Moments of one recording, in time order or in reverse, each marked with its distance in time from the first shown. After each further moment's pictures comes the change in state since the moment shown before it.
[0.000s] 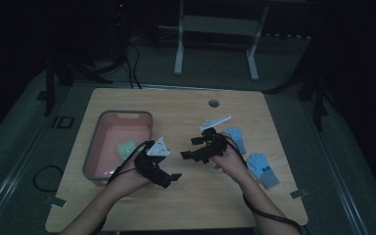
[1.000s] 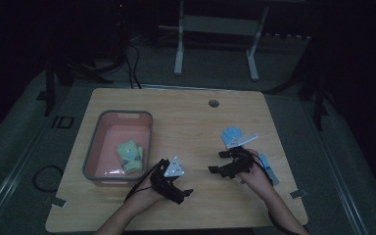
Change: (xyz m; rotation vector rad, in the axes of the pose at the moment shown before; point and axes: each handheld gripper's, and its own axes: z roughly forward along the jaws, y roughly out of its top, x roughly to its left) left arm -0.033 -0.039 0.062 -0.010 0.004 -0.004; right arm -0.030 -0.090 -0.043 0.029 -0.121 0.032
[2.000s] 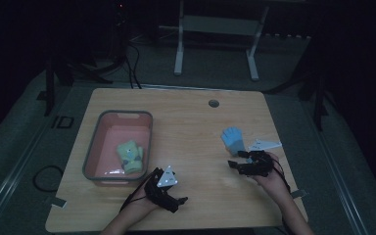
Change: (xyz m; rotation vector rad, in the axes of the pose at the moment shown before) left arm -0.008 -0.028 -0.003 -0.010 0.007 -0.011; right arm -0.023 -0.034 -0.039 -0.099 -0.228 0.024
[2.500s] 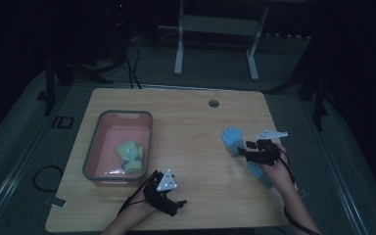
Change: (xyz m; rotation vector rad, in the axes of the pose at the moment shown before) left arm -0.007 -0.005 -0.001 0.015 0.010 0.022; right arm -0.038 0.015 -0.002 0.013 -0.140 0.026
